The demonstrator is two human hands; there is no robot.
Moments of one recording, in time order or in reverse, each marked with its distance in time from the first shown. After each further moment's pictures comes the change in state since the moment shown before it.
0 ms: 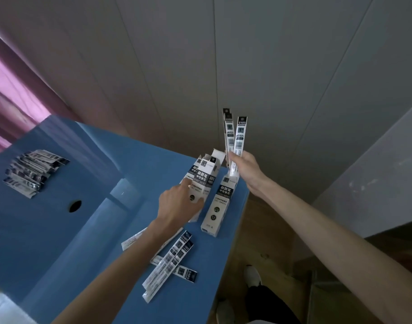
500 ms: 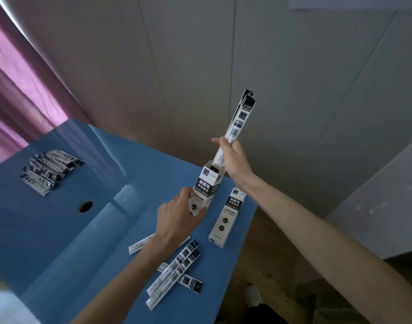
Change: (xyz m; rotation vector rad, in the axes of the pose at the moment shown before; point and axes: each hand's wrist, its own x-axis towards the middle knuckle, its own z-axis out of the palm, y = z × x) left_hand -0.034 -0.013 -0.022 -0.072 0.157 -0.024; right_hand -0.022 -0.077 0.054 0.010 -0.060 -0.278
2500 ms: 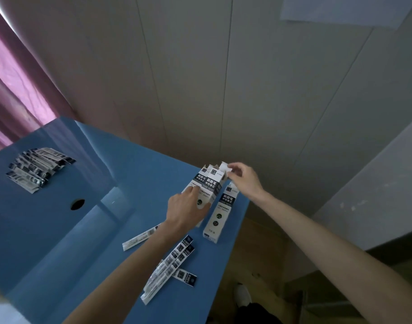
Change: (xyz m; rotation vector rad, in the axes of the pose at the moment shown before) left_hand 0.020 0.012 0.027 0.104 -0.099 0.138; right_hand -0.015 0.073 -0.045 -0.477 -0.015 0.046
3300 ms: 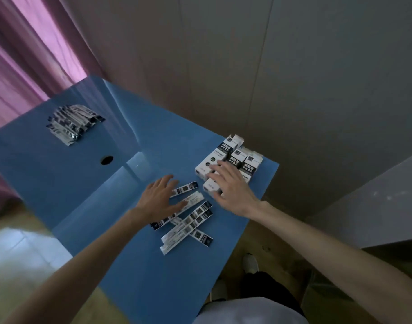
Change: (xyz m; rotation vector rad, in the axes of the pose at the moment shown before) left_hand -0.082 -0.137 0.031 0.065 -0.256 -0.018; right_hand -0.064 0.033 0.102 -0.568 -0.169 -0.769
